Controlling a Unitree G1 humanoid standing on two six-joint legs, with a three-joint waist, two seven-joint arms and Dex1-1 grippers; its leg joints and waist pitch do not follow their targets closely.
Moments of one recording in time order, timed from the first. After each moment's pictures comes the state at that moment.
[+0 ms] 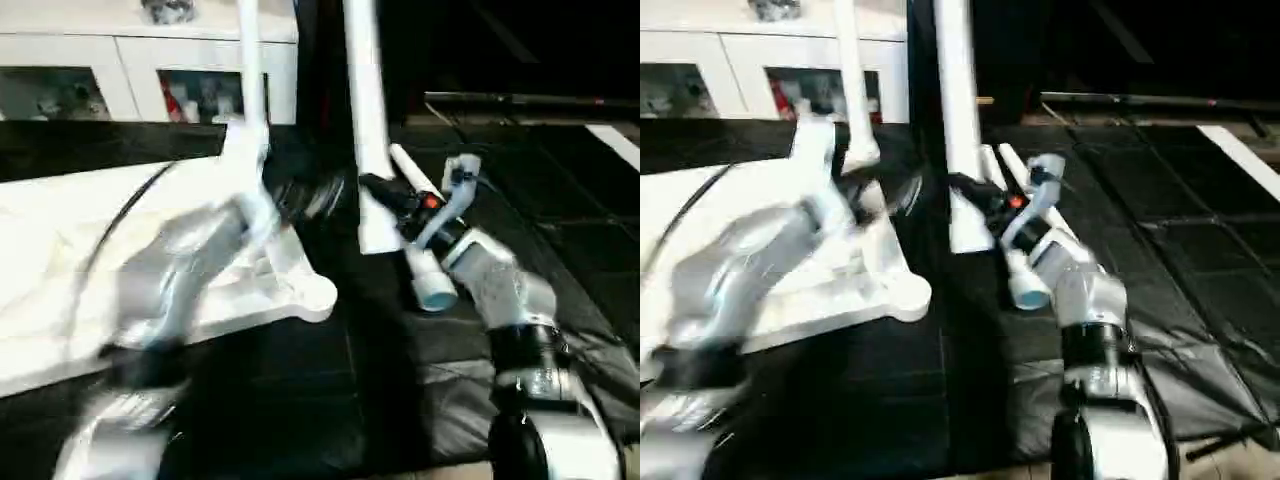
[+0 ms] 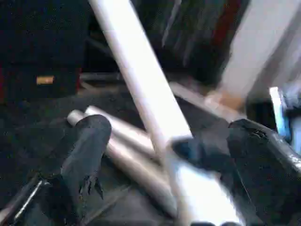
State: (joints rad) left arm -0.66 0.13 0.10 0.01 -0.50 0.70 -0.43; right arm -0.65 -0.08 -0.27 0.42 0.55 0.50 0.73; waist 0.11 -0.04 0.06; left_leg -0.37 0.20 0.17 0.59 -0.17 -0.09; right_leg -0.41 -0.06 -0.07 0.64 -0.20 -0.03
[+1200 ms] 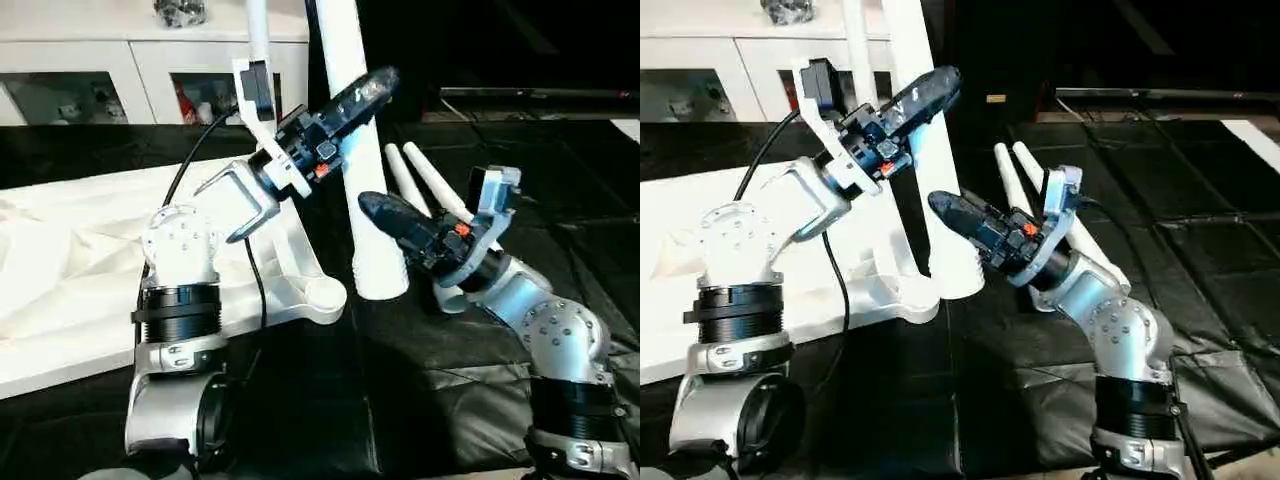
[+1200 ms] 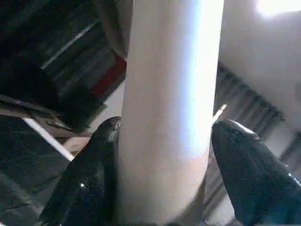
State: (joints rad) left arm -0.82 -0.03 0.33 0.15 -1.02 0.96 -0.54; right arm -0.42 -0.15 -0.20 -0.04 0.89 0.80 0.91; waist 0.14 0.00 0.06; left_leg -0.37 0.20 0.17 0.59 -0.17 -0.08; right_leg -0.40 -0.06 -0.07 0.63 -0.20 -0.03
